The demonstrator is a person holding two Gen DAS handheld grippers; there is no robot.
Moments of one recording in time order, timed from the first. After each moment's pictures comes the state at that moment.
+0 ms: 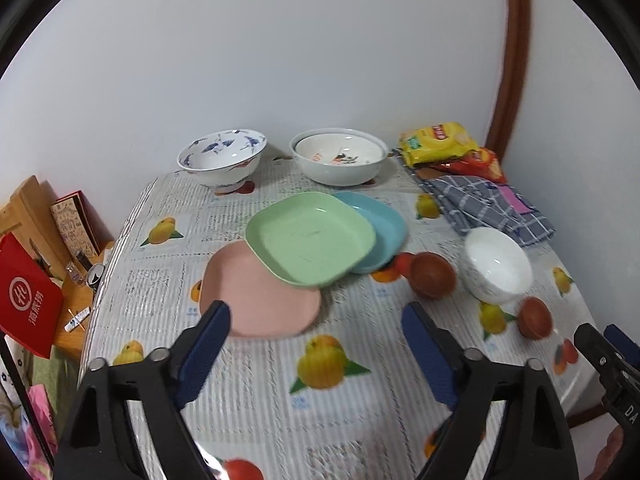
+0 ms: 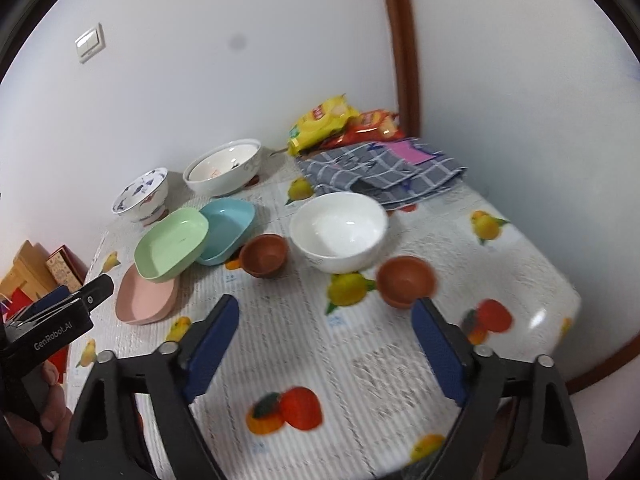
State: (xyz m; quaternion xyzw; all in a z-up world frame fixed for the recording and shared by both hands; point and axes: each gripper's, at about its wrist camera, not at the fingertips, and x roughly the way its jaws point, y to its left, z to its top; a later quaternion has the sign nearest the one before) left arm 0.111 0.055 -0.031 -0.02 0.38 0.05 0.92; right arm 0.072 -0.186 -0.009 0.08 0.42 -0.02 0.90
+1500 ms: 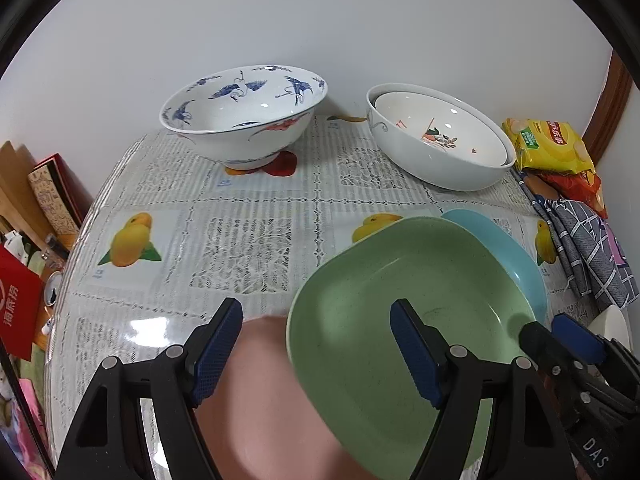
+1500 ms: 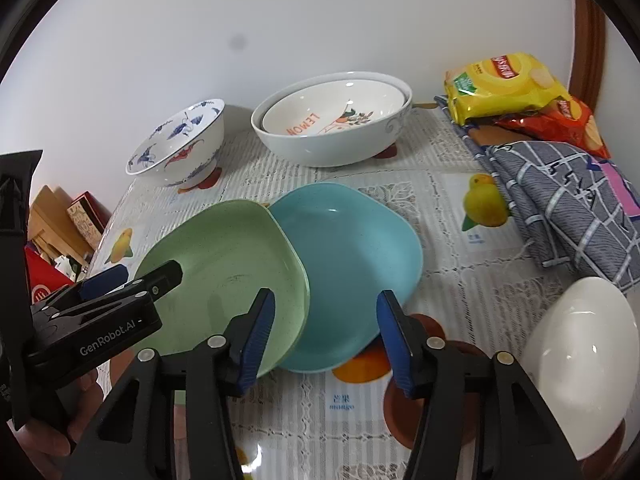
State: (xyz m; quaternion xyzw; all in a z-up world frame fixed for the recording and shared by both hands) left arm 0.288 0.135 -0.121 -0.06 0.46 0.09 0.88; right arm 0.286 -0.048 -0.119 0.04 0.50 0.14 0.85
